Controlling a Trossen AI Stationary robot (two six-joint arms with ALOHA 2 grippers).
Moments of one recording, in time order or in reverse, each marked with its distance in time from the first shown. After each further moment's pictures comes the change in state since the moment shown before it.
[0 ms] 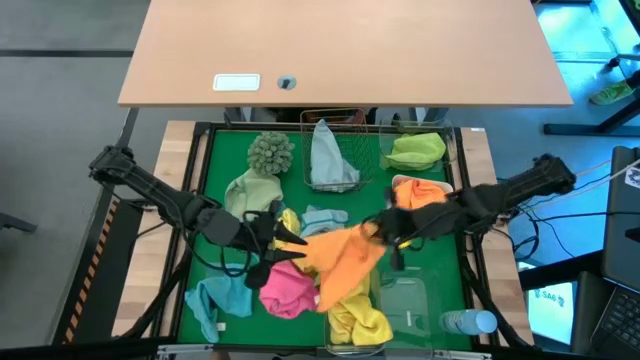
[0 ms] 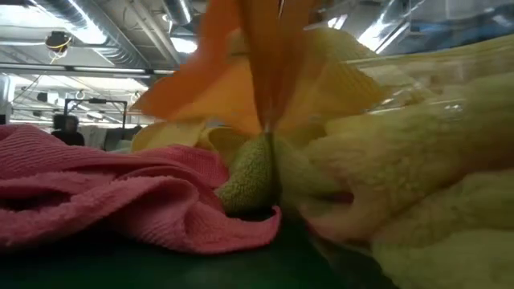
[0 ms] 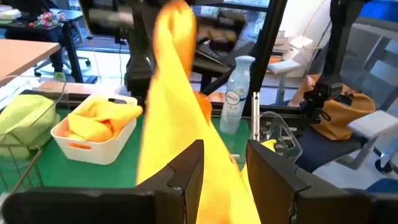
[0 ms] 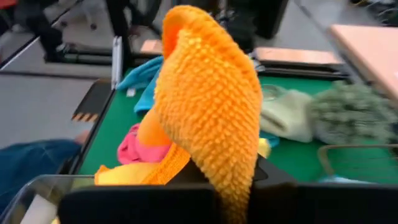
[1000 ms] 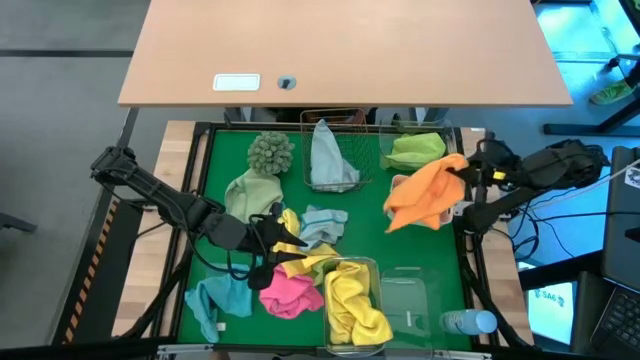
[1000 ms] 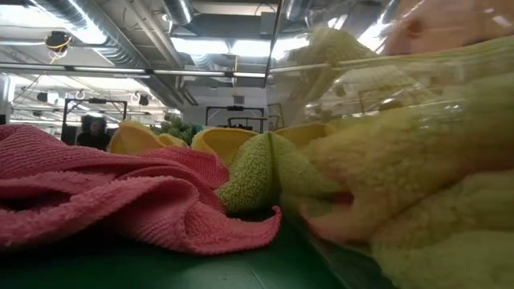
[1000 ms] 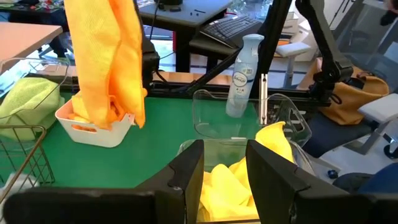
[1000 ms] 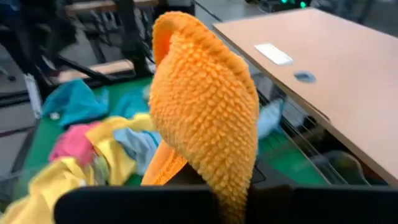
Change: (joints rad) left arm 0.002 0.020 0.000 -0.056 -0.006 -0.016; right arm 0.000 -0.599 0.001 -0.624 0.312 0.228
